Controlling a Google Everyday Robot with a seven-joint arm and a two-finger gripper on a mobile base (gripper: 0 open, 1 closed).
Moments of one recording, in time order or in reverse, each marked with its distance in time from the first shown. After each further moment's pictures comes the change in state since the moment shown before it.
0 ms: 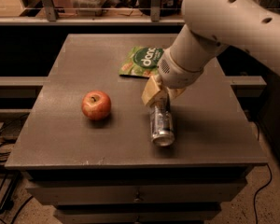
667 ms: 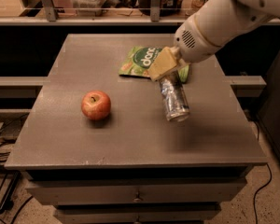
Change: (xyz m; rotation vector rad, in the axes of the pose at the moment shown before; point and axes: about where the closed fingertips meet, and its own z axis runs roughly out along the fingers) arm -0.037 0.003 -0.072 -0.079 -0.213 -0.256
